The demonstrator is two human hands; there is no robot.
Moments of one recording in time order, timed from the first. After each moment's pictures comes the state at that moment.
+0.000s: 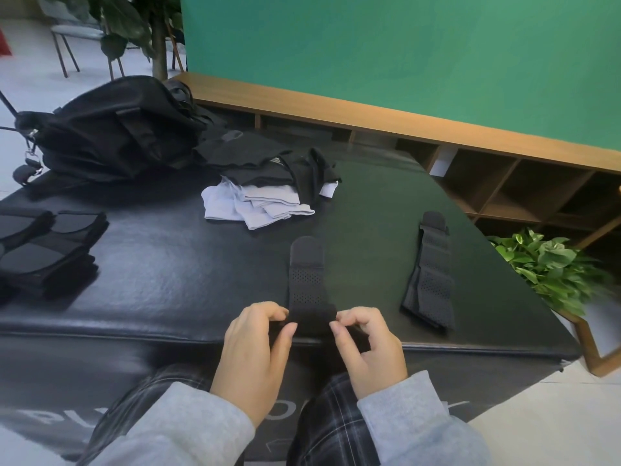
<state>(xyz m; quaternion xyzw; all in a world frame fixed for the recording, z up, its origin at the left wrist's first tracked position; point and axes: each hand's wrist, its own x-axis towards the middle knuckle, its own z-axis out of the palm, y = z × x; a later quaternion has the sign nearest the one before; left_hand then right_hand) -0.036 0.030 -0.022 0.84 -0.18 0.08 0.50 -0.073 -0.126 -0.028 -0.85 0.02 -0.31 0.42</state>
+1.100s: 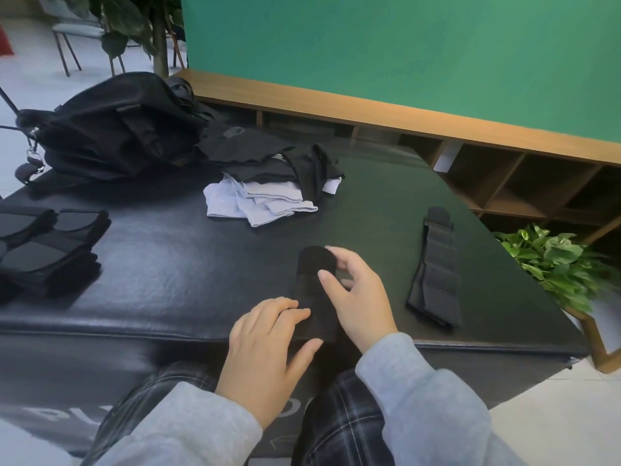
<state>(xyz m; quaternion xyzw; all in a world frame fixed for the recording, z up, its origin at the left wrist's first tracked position) -0.026 0.026 -0.045 0.88 -0.28 0.23 0.32 -0.019 -0.124 0.010 -0.85 0.08 -0.18 0.49</state>
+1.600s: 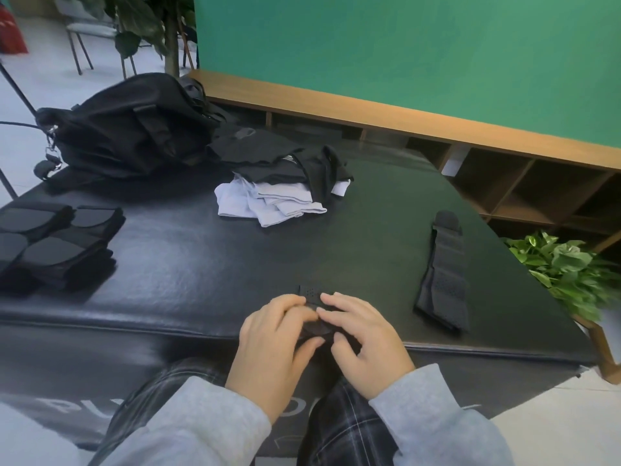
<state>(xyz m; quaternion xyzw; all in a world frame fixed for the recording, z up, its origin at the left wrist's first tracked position) -0.024 0.027 -0.039 0.86 -0.28 0.23 0.36 -0.060 -0.125 -0.020 -0.92 -0.06 -0.19 0.32</state>
